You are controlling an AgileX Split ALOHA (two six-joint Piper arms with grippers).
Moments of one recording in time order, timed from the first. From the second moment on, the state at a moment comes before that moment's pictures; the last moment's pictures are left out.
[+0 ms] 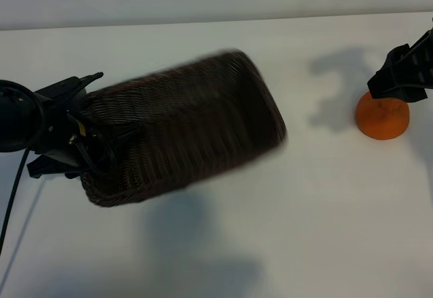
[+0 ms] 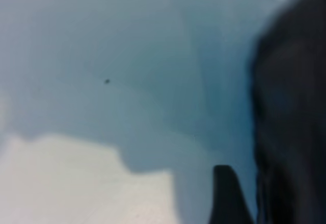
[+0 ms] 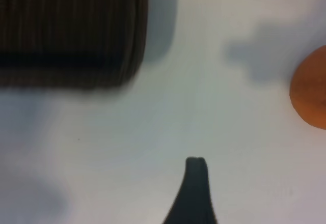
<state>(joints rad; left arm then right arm) -0.32 1.70 -0.74 0.11 0.28 -0.79 0.09 1.29 -1.11 0.28 0.96 -0.22</state>
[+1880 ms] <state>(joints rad) -0.26 1.50 -0.95 -0.01 0.49 -0.45 0.09 1.29 -1.11 0.28 0.96 -0.22</state>
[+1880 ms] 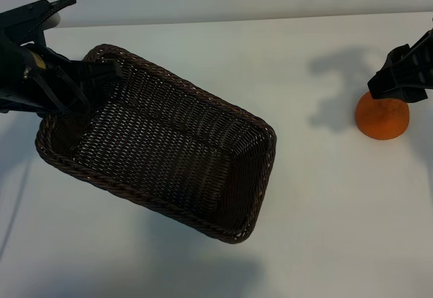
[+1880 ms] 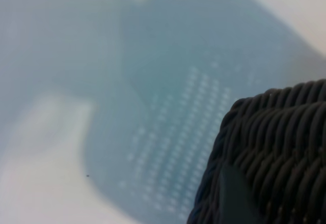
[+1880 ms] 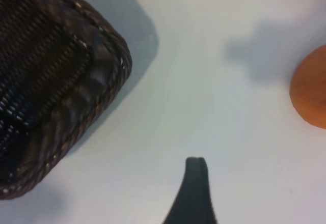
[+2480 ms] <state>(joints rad) -0.26 1.50 -0.95 -0.12 0.48 -0.38 0.09 1.29 -1.11 0.28 0.96 -0.22</state>
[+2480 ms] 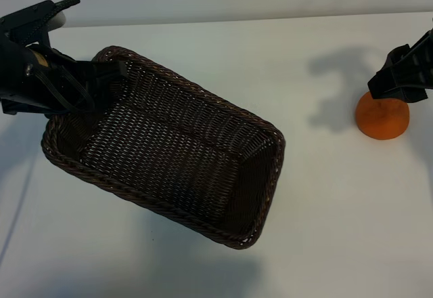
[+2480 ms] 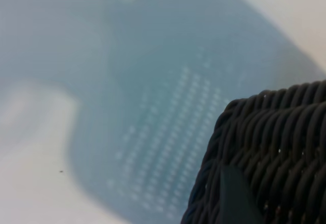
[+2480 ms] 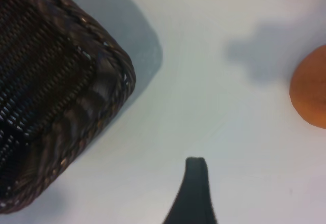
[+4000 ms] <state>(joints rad) -0.14 1.63 -0.95 -1.17 0.33 0.46 0.09 1.29 -1.11 0.28 0.96 -0.22</state>
